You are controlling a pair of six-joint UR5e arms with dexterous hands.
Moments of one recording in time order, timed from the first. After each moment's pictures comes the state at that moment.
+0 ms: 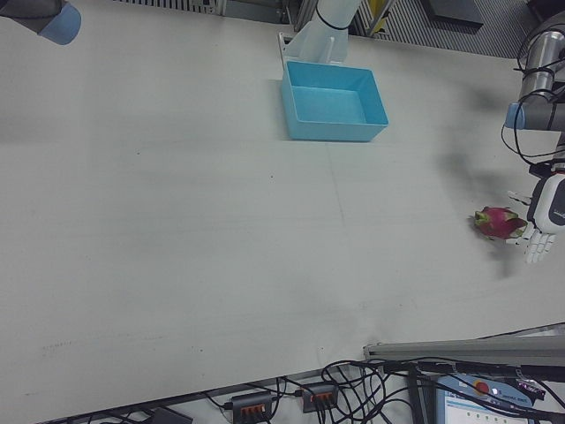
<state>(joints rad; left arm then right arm) -1.07 -1.83 -1.59 0.34 1.65 1.57 1.46 -1.64 1.69 -3.22 -1.56 0.16</state>
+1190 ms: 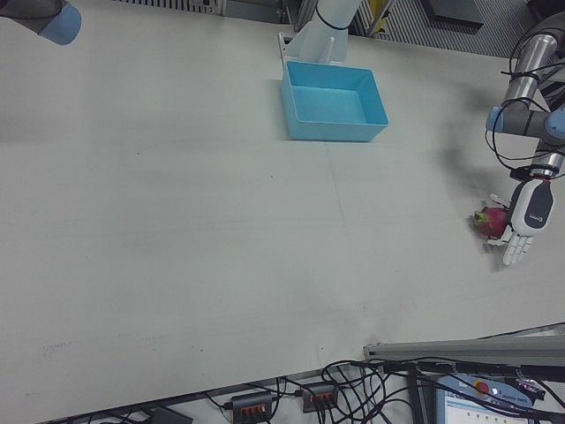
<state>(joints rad) -0.97 -1.84 -1.52 0.34 1.56 1.60 1.46 -1.64 1.69 -3.22 -1.56 0.16</state>
